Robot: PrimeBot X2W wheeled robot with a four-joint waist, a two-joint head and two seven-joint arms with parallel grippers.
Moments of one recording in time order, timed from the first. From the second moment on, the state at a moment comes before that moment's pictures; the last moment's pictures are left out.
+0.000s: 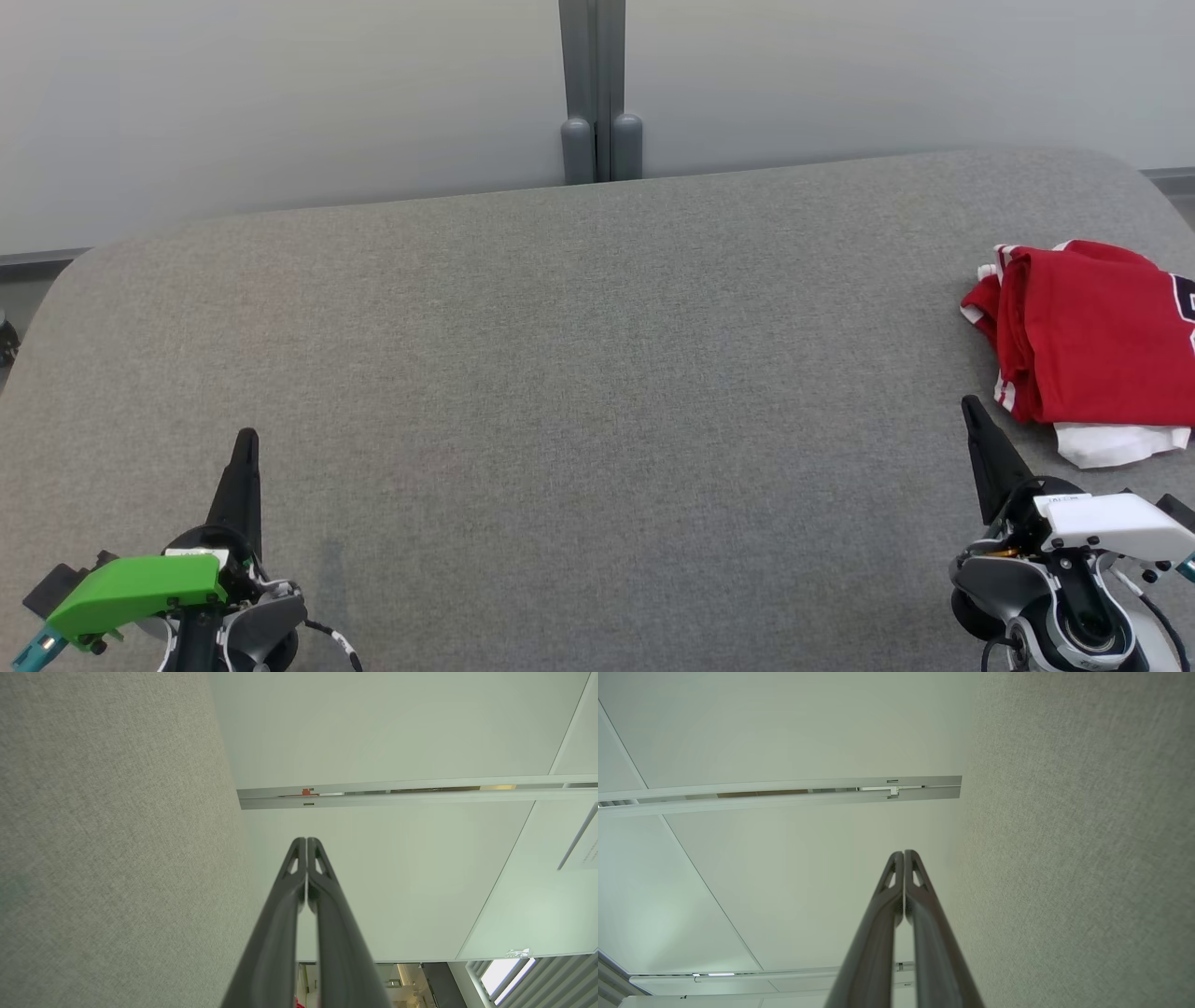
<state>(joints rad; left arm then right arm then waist) -0.10 0.05 0.11 0.25 -1.61 -0.13 0.11 -0.11 -0.05 -0.11 0.25 1.61 0.13 0.11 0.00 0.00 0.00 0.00</state>
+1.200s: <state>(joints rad) -0.10 0.05 0.11 0.25 -1.61 -0.13 0.11 -0.11 -0.05 -0.11 0.25 1.61 0.13 0.11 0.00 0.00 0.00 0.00</state>
